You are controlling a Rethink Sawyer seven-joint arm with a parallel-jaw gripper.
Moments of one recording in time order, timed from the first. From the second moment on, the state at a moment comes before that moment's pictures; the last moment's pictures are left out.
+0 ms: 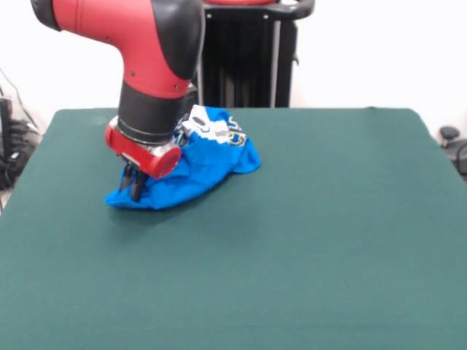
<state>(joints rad) -0.30 -0.43 -0.13 1.49 -0.40 0.31 2.37</state>
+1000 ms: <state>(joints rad) -0.20 -0.39 -0.27 1.35 -0.27 0.13 2.37</state>
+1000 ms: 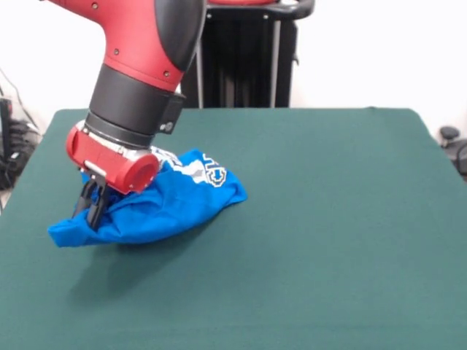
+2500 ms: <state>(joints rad) -0.39 -0.56 -0.10 1.36 -0.15 0.45 2.37</state>
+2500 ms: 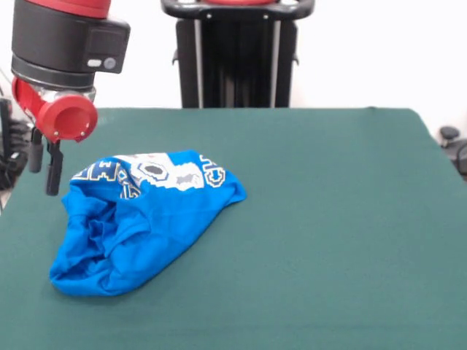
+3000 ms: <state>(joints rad) -0.40 -0.56 -0.04 1.39 -0.15 0.45 2.37</state>
